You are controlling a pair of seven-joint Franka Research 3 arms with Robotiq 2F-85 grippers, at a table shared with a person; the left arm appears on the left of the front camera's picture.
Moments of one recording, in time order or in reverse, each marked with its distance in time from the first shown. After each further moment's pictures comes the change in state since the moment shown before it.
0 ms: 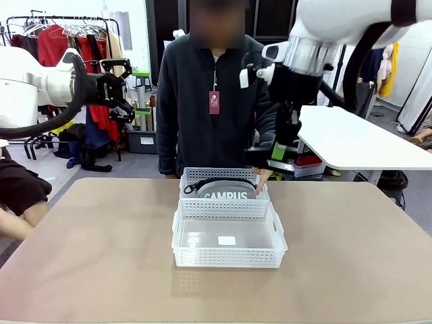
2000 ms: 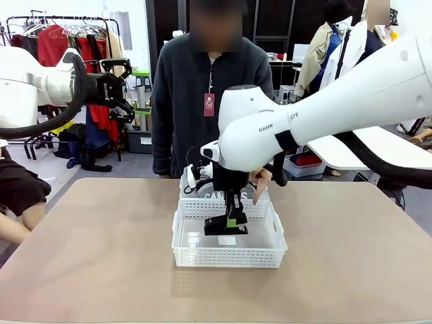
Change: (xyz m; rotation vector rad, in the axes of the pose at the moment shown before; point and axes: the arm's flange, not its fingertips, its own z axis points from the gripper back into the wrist) left arm 0.000 0.000 0.000 0.000 0.000 0.000; right arm 0.067 -0.029 -0.235 0.021 0.130 0.154
